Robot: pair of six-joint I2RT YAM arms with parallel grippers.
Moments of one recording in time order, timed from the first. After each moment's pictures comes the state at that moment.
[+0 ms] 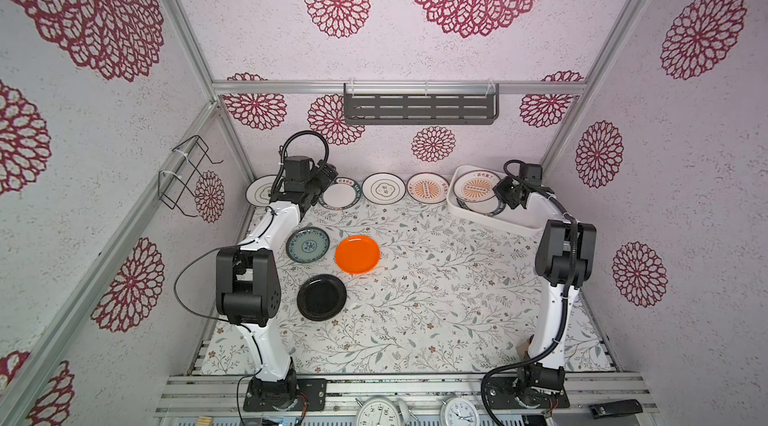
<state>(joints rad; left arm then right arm) -0.08 1.89 1.56 -0.15 0.13 -0.93 -0.11 2.31 1.92 -0.34 -0.21 0.72</state>
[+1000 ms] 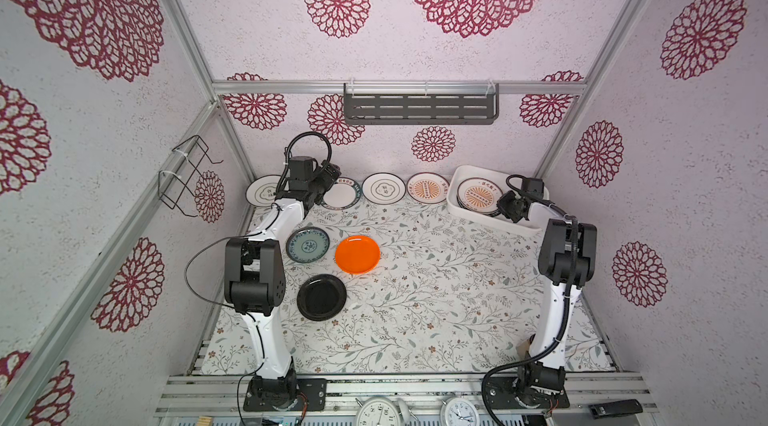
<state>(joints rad) -0.08 2.00 1.61 -0.11 0.18 -0.96 -0.15 2.32 1.78 -0.25 -0.21 0.72</state>
